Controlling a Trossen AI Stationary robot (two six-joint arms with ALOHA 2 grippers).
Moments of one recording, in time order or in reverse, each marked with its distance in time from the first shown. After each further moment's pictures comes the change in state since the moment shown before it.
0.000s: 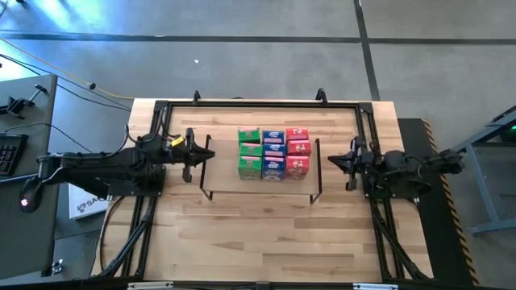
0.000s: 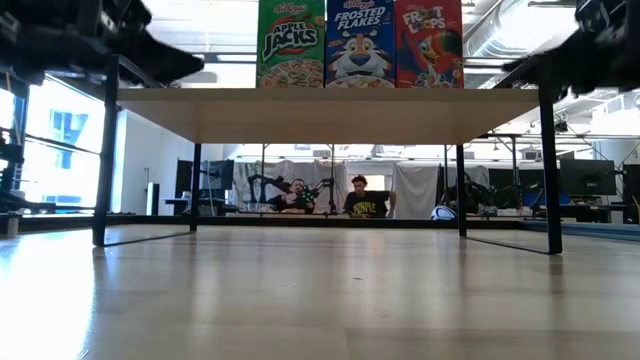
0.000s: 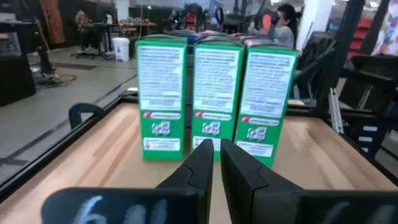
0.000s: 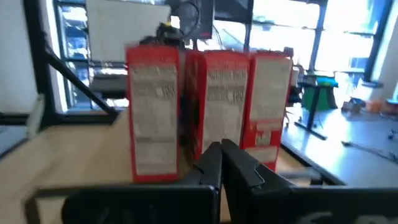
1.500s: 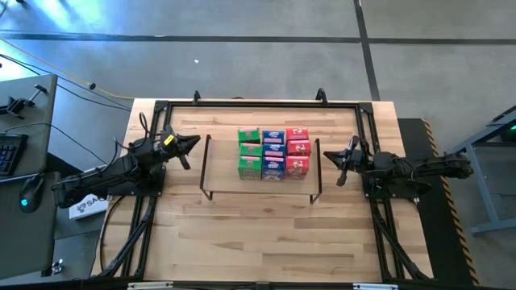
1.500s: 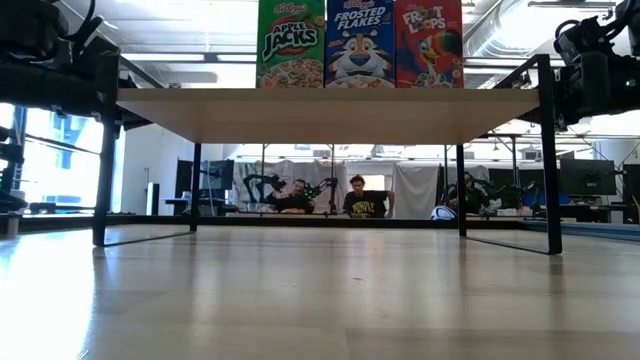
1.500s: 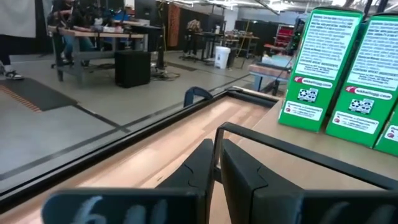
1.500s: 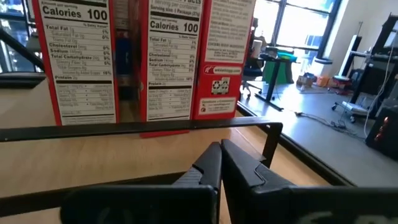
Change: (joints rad) left arm 0.180 -0.479 -0.201 -0.265 -0.277 -0.080; right arm -0.120 0.108 -0.069 0.038 0.071 -0.021
